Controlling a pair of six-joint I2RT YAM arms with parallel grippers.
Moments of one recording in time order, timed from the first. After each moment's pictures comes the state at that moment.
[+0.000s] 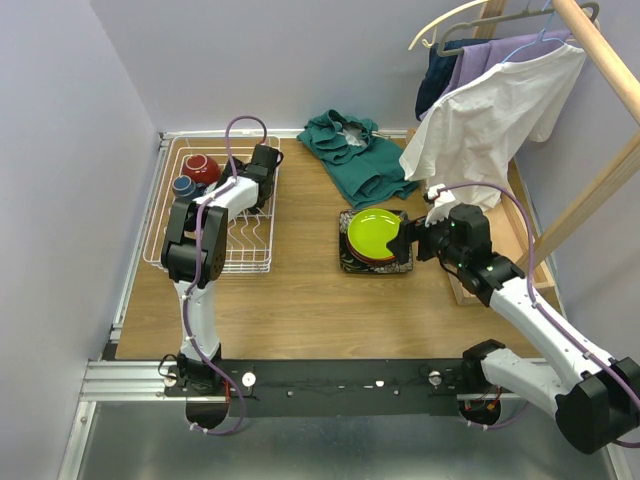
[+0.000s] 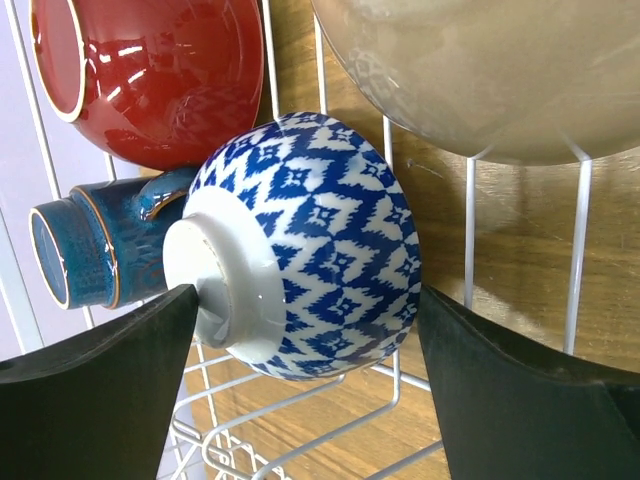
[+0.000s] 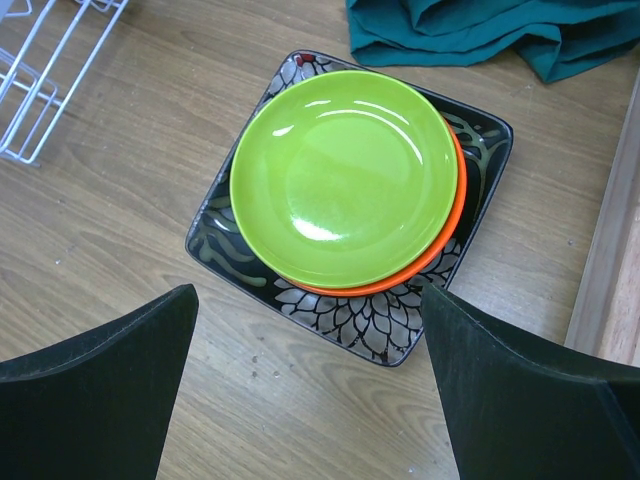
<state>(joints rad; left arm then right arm) -0.26 2.06 1.48 -0.38 -0.66 0.25 0.40 0.98 0.69 -0.18 -0.17 0.11</state>
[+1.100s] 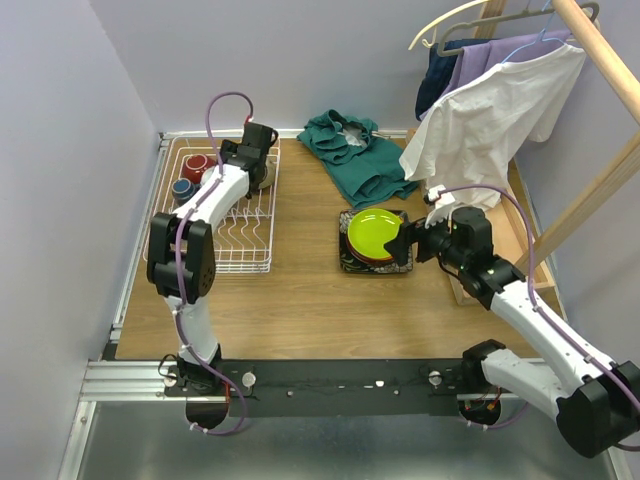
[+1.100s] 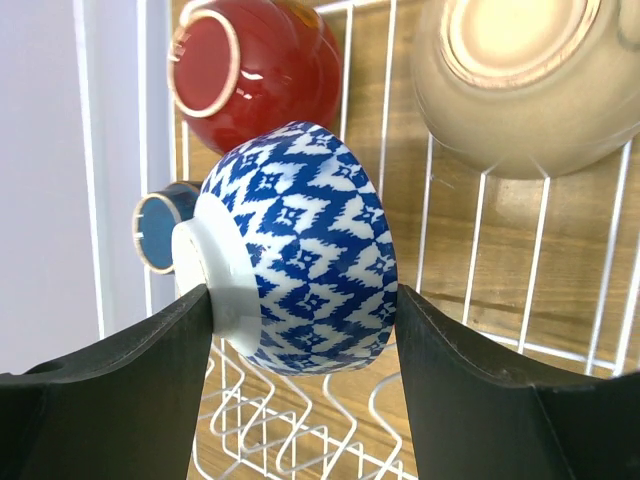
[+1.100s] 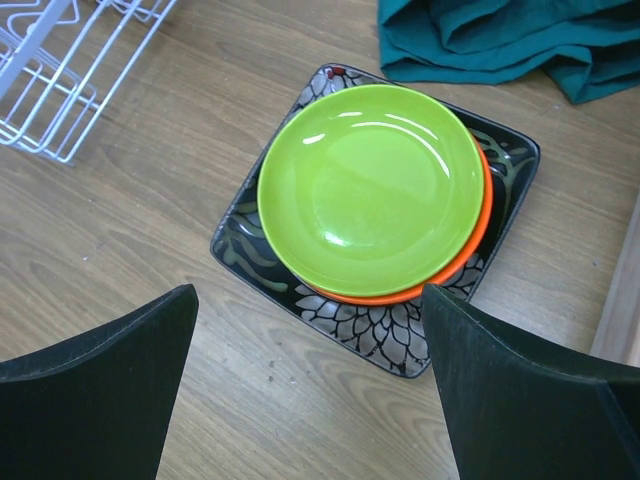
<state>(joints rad) -0.27 1.92 1.57 -0.54 -0.61 0.13 0.40 0.95 0.66 -0.14 -0.22 0.11</state>
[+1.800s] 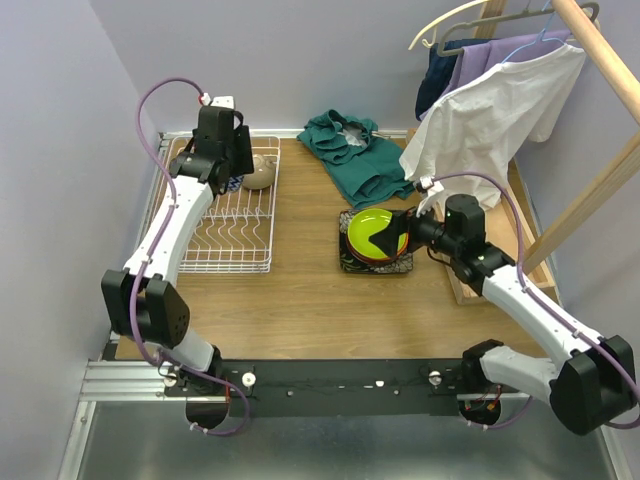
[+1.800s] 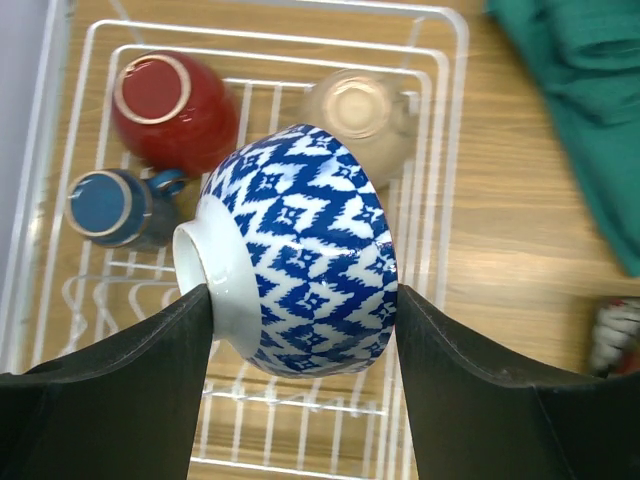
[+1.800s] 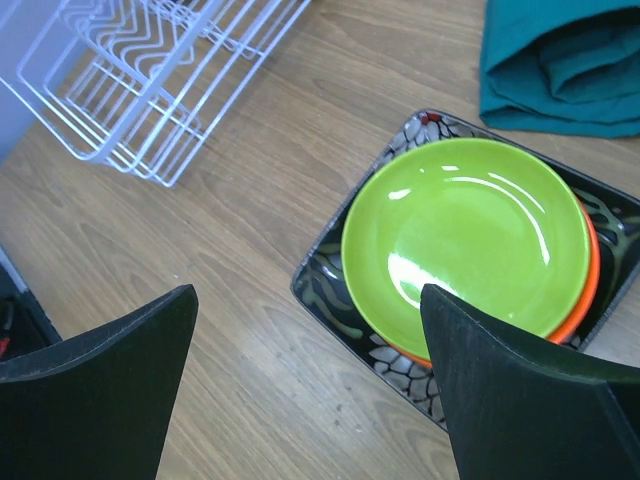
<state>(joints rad) -0.20 1.58 1.56 -0.62 -0.26 -0.17 0.40 1.07 0.71 -0.02 -0.40 0.20</state>
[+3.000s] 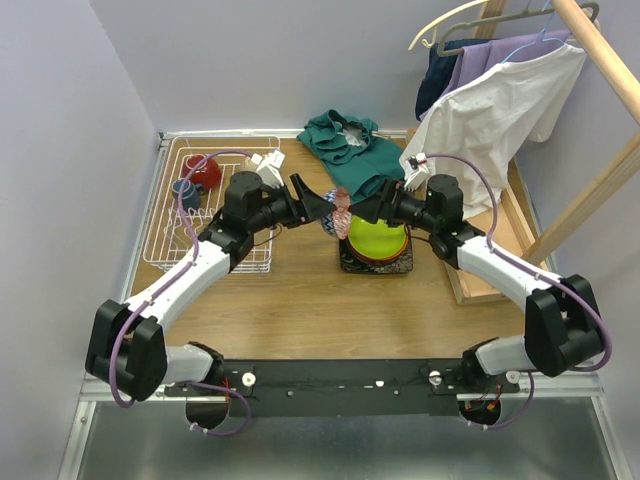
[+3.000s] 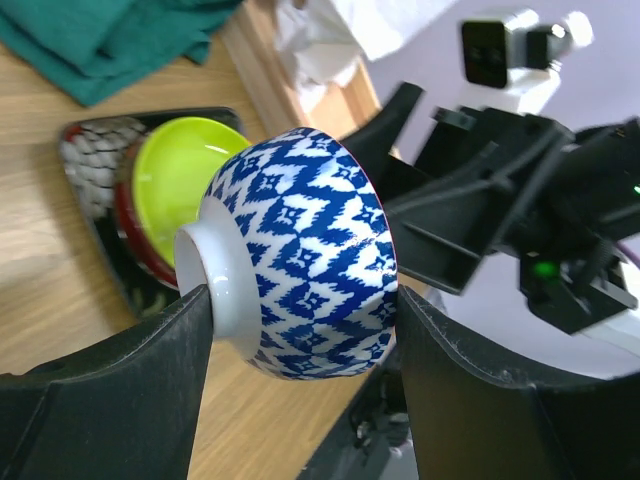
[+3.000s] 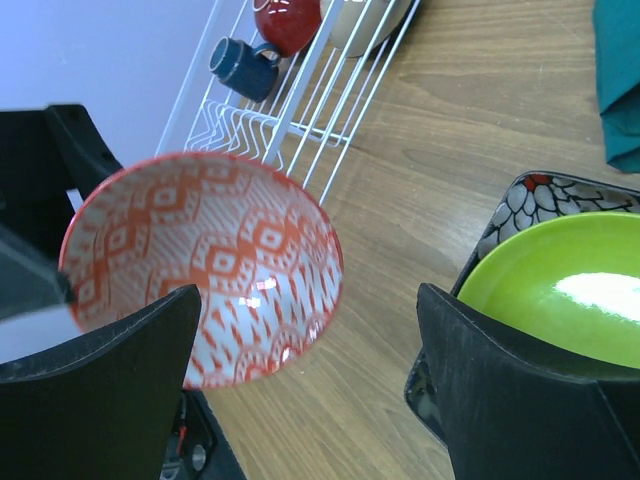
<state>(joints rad) -0.43 1.28 0.91 0.11 0.47 -0.82 0.40 1.39 0.83 0.31 -0.49 0.66</state>
